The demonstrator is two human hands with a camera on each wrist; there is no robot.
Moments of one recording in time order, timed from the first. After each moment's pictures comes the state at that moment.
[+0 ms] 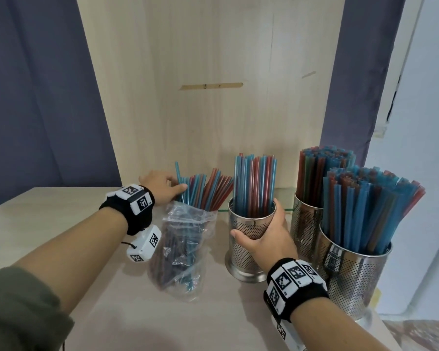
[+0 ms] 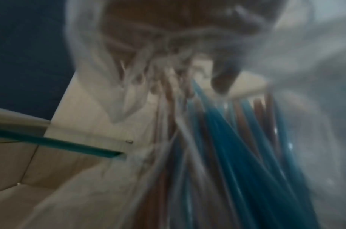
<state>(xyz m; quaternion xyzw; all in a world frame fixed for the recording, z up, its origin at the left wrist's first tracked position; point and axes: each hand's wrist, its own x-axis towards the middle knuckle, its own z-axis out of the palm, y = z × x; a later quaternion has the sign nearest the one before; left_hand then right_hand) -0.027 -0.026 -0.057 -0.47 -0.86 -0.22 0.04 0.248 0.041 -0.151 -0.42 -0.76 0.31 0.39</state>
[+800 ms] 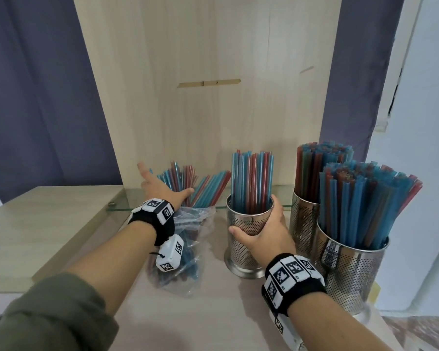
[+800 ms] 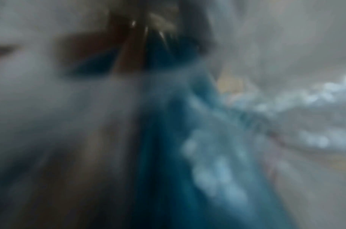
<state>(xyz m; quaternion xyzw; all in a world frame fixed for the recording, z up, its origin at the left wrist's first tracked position) 0.013 -0.020 -0.084 -0.26 -0.83 -0.49 0.02 0.249 0.041 -0.149 -0.43 -0.76 0.31 0.38</state>
